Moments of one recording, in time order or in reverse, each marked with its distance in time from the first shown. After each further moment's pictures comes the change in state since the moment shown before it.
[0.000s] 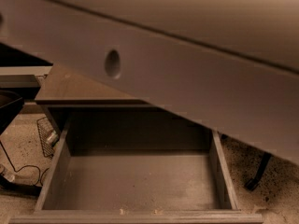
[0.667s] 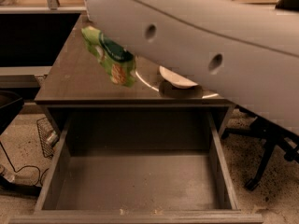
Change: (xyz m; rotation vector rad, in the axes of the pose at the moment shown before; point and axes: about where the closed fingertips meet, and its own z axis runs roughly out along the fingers) arm 0.005 0.092 0.073 -0.076 -0.140 0.319
